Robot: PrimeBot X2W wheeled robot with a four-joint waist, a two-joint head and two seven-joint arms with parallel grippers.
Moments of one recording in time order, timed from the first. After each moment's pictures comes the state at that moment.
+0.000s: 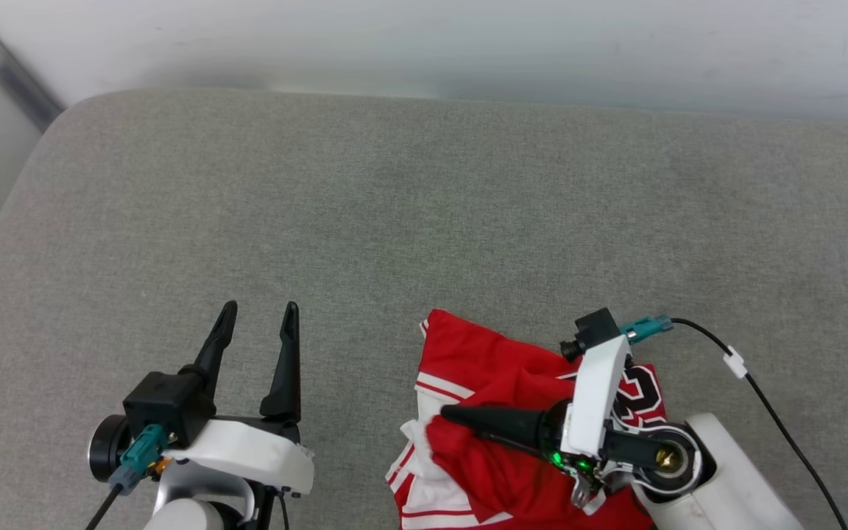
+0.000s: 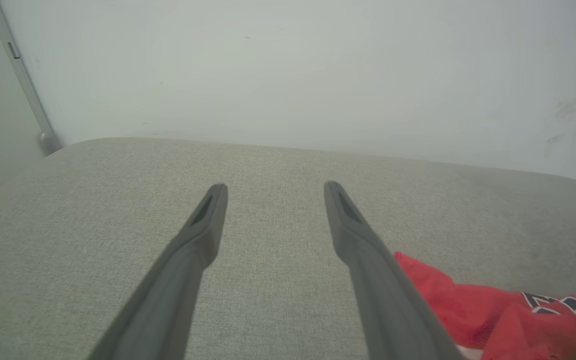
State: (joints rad) left arm -0.12 0.36 -0.41 -0.08 -0.51 0.26 -0.20; right arm -0.38 -0.05 0.34 0.47 1.37 0.13 0.85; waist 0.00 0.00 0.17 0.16
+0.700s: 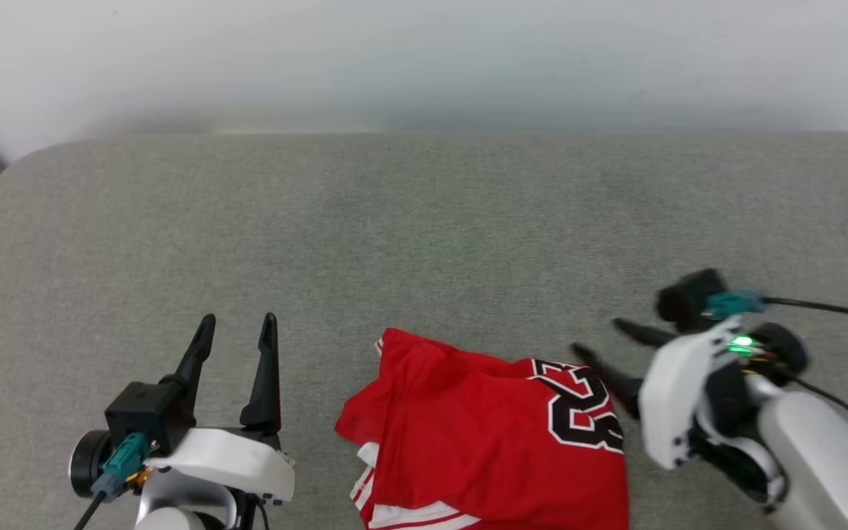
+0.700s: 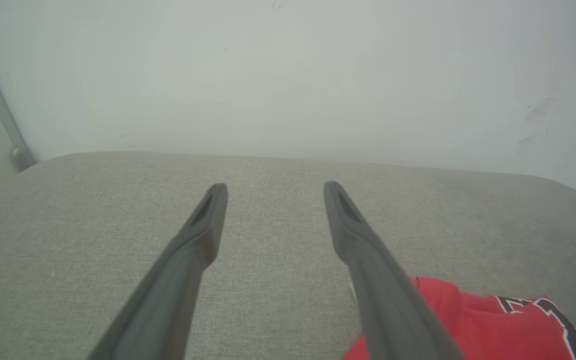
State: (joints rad) left arm -0.10 0.38 -0.38 -0.06 -0.53 0.27 -0.22; right arm -0.42 -0.39 0.56 0.20 0.61 0.13 0.43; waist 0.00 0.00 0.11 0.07
